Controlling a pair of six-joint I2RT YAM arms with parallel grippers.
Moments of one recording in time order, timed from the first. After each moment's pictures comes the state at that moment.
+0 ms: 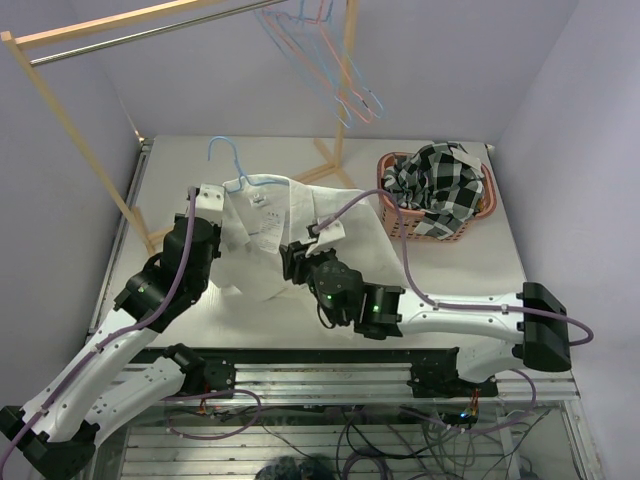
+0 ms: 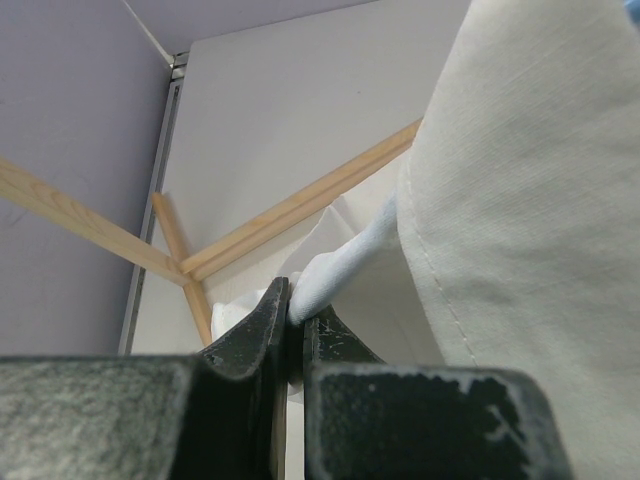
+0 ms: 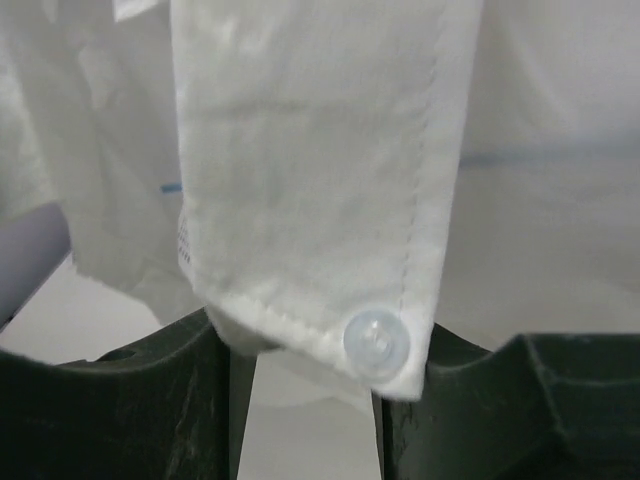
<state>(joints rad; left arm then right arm) -0.62 0.75 0.90 -0.50 -0.68 0.01 1.33 1.39 0.98 0.28 0.82 0.32</state>
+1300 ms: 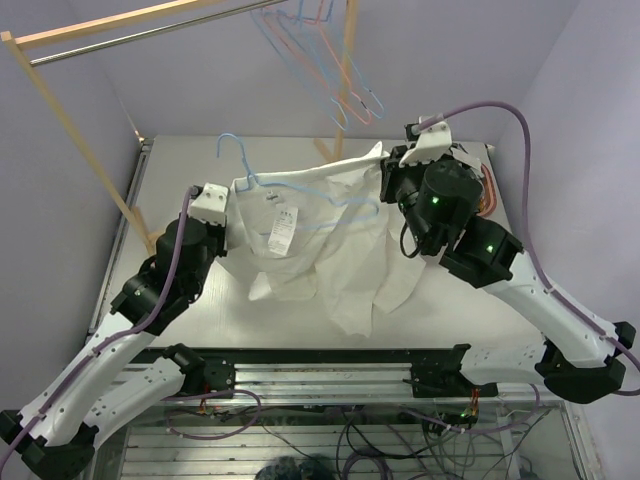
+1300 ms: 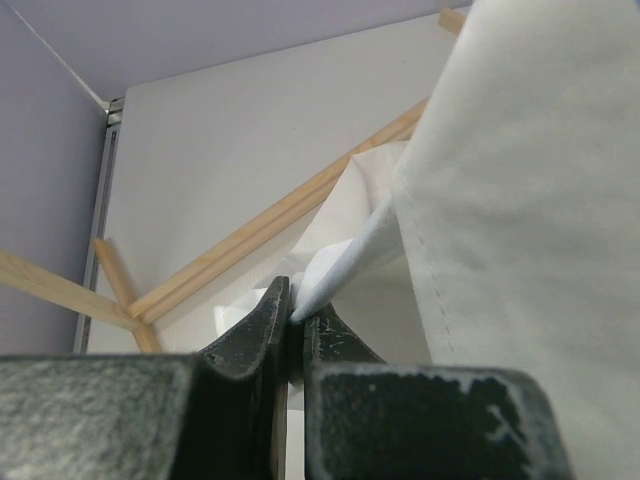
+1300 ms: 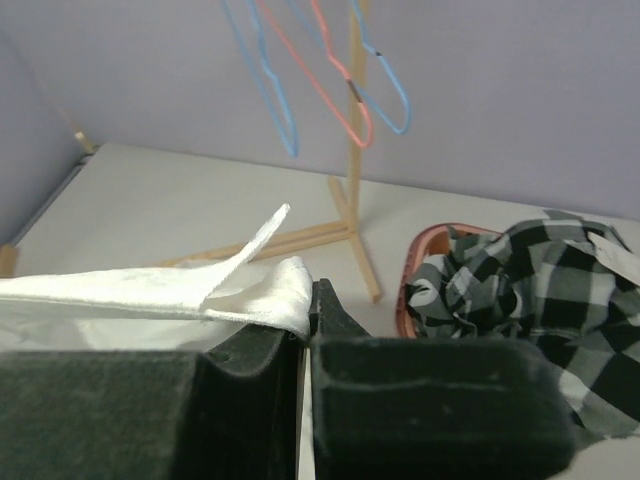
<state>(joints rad) -0.63 0.73 0.90 -0.43 -0.54 0.02 0.96 1.18 1.49 -0.35 0.77 0.06</state>
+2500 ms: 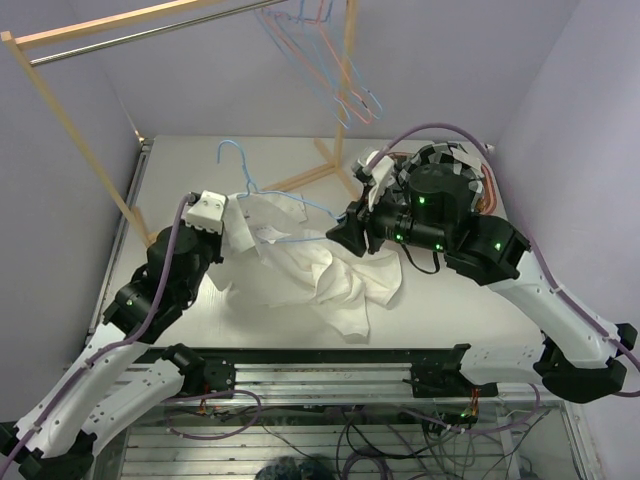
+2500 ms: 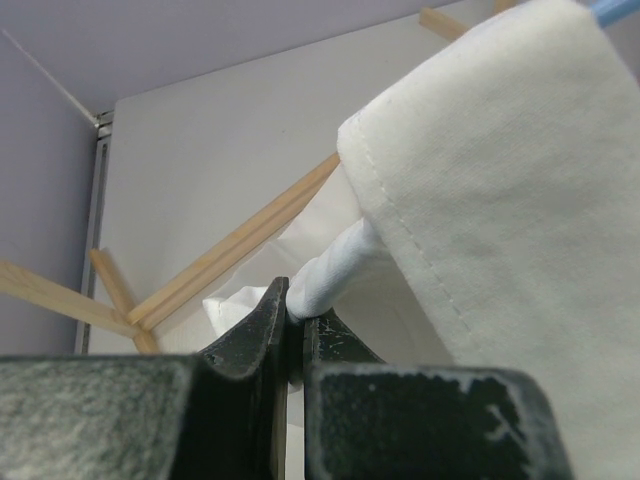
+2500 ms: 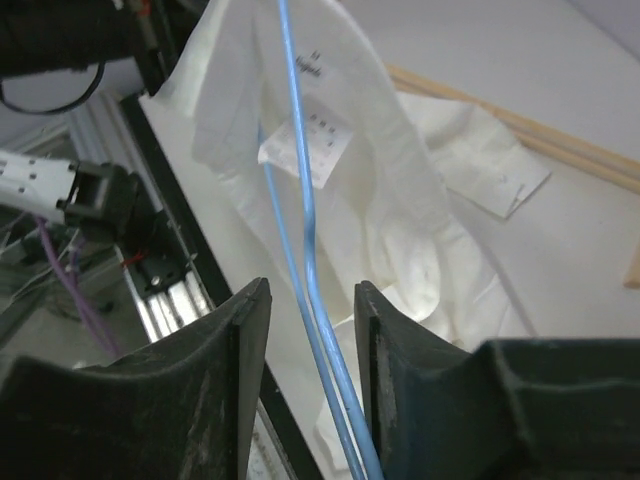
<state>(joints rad) -0.62 0.67 0.88 -0.45 -0.46 0.06 0.94 1.20 1.59 -0.71 -0.11 0.05</state>
